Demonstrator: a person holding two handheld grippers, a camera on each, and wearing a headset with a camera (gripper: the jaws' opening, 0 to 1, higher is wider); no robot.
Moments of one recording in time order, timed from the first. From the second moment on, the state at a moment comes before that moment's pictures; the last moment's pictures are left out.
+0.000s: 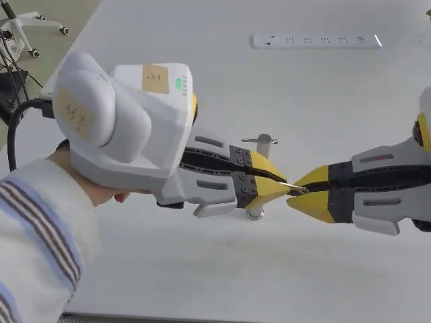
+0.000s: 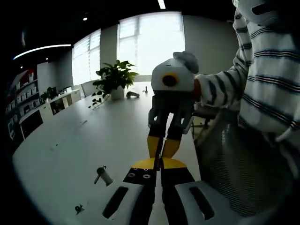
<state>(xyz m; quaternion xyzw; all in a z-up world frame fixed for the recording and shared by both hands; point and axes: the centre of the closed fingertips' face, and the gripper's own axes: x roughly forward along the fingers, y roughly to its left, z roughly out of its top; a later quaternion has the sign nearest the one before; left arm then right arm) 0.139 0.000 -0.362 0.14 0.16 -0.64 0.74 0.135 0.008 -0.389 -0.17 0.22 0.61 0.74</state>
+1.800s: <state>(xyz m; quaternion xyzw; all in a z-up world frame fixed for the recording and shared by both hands) 0.176 0.015 -0.421 0.18 0.25 -0.56 0.77 0.164 -0.031 -0.443 -0.25 0.28 0.57 0.73</state>
